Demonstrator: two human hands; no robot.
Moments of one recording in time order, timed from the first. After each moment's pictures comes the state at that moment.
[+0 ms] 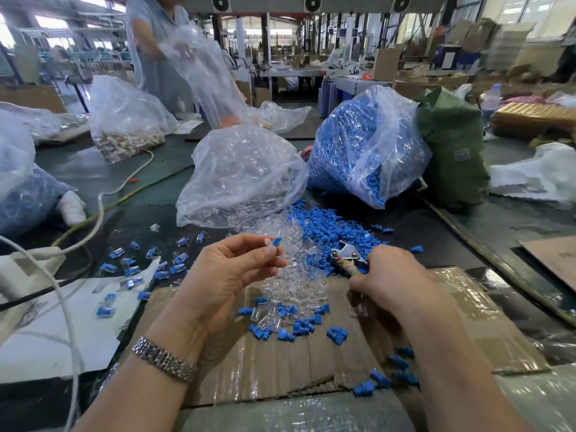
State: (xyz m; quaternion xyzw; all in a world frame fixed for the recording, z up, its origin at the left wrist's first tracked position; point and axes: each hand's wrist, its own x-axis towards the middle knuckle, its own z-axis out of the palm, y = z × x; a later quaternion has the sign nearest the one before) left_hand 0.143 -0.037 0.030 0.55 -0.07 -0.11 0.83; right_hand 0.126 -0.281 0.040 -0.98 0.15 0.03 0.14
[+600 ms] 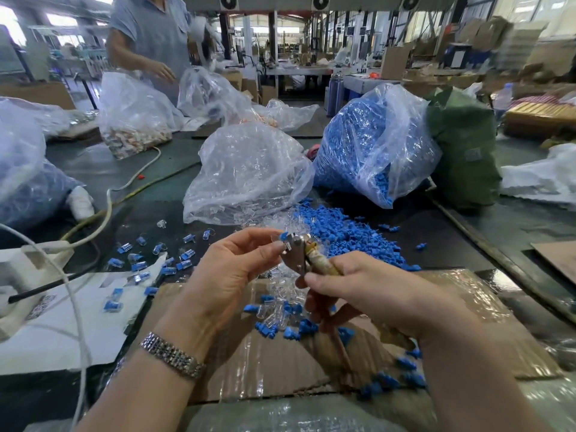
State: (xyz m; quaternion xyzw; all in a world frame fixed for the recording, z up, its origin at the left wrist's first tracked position) left_hand 0.143 -0.039 0.032 0.56 -0.08 -0.10 0.82; right_hand 0.100 -0.245 0.062 -0.81 -0.07 0.21 0.54
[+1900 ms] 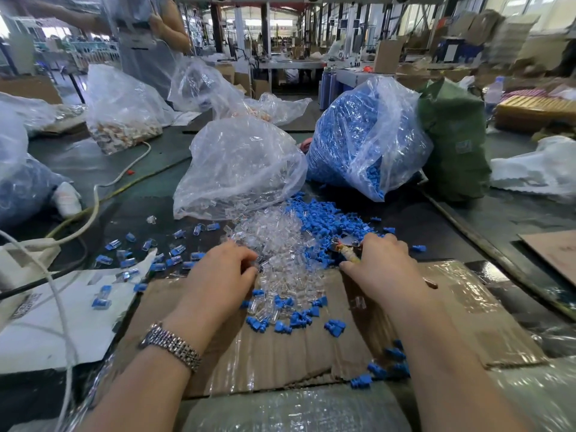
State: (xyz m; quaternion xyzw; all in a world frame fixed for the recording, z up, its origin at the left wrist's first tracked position) left_hand 0.155 -0.034 0.005 0.97 -0.10 0.11 0.21; right_hand 0.133 -0.273 0.030 -0.98 0.18 0.00 0.13
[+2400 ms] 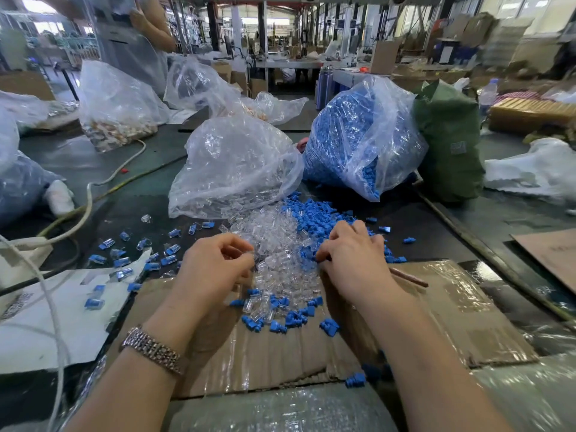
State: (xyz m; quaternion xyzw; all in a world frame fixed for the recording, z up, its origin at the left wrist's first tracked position) left_hand 0.150 -0.034 0.021 0.87 -0.02 0.03 0.49; right_hand 0.141 -0.252 0.026 -1.00 -0.01 -0.07 0.05
